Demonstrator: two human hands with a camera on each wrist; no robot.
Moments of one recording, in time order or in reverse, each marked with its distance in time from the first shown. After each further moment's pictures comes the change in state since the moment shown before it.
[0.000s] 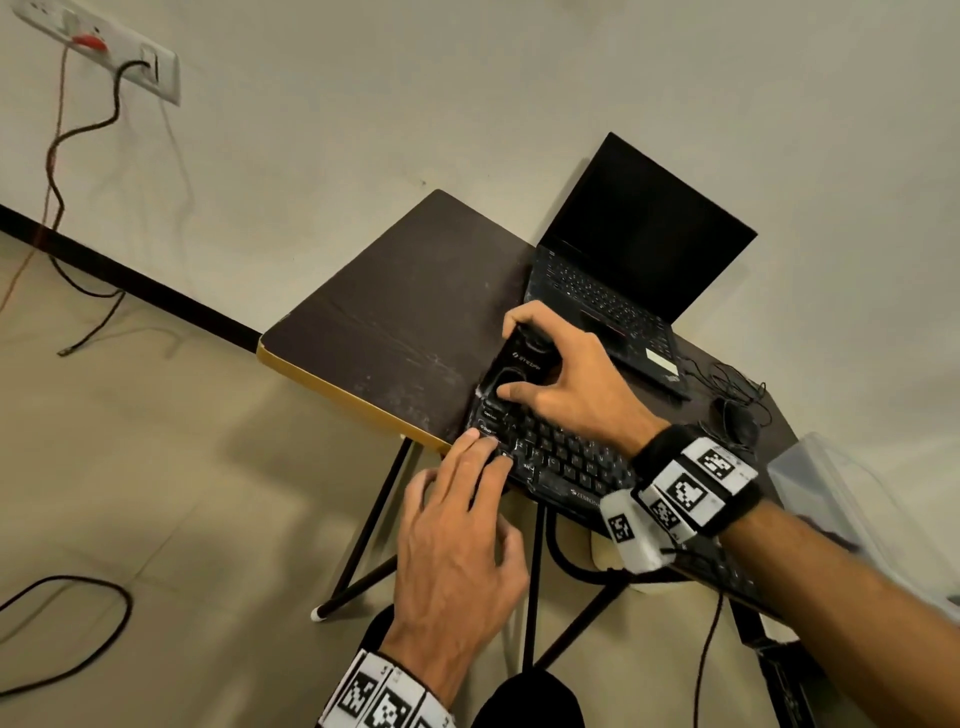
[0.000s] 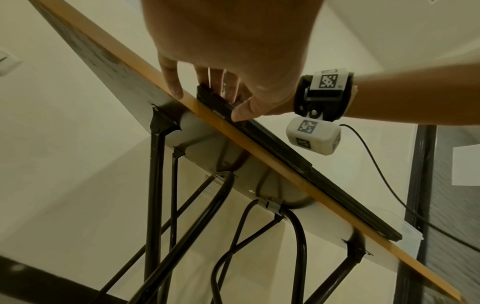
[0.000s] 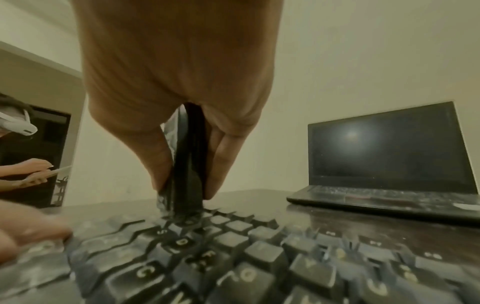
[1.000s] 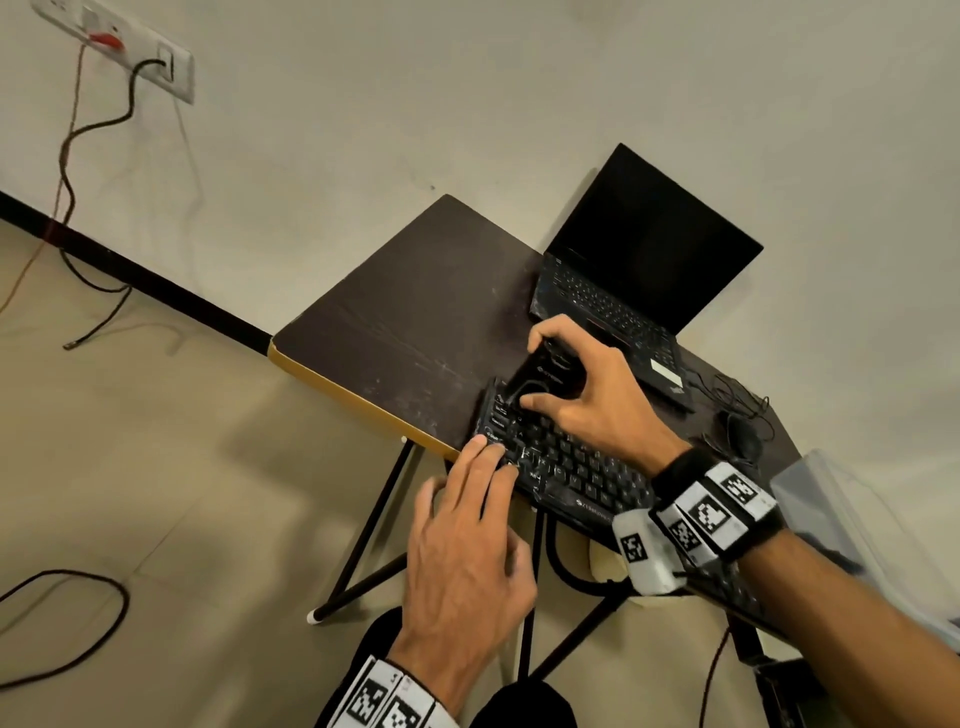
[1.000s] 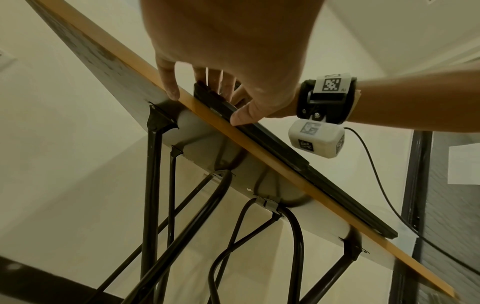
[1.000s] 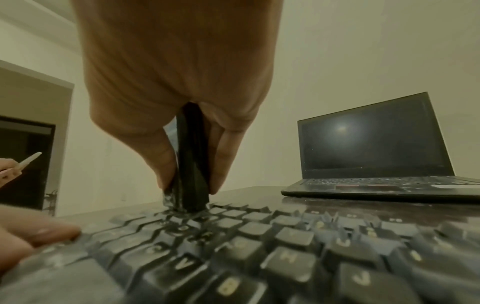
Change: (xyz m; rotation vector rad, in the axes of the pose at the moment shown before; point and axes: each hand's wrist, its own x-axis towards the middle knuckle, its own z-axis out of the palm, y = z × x) left_hand 0.001 0.006 -0.004 0.034 -0.072 -0.029; right_hand -0.007 0.012 -0.004 0.003 0.045 -0.016
